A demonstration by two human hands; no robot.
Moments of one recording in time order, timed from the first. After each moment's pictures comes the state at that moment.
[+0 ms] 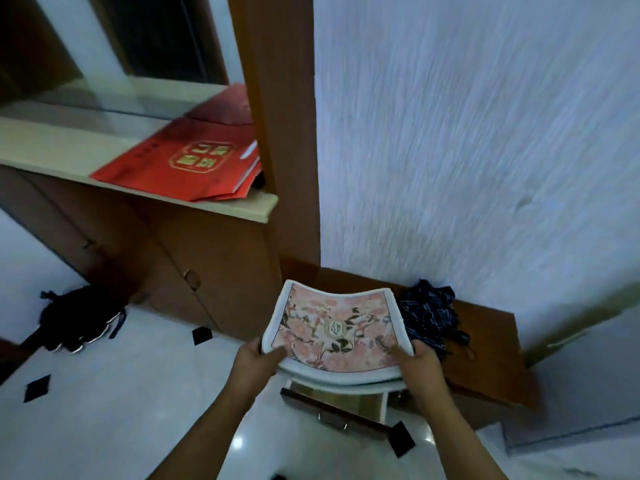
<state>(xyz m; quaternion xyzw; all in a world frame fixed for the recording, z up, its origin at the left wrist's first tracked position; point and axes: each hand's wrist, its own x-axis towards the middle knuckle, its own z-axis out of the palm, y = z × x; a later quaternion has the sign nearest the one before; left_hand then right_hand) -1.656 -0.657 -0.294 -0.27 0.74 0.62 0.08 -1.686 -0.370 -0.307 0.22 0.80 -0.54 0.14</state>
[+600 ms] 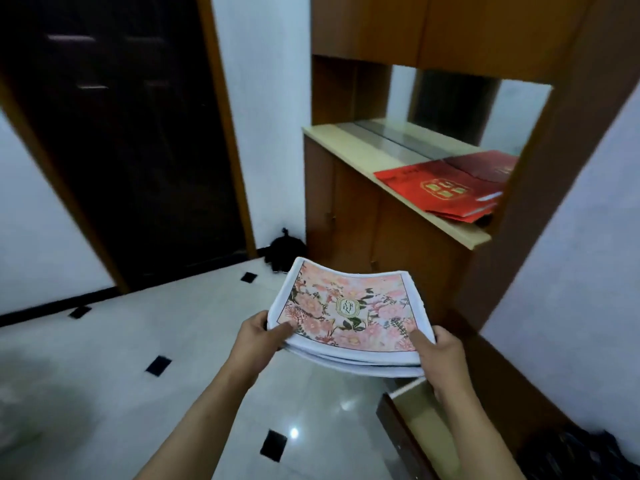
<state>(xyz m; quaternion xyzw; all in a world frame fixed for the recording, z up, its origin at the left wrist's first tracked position) -1.338 -0.702 -0.181 -0.43 0.61 0.61 -0.27 -1.570 -0.509 -0.189 -0.17 0.78 -0.55 0.23</state>
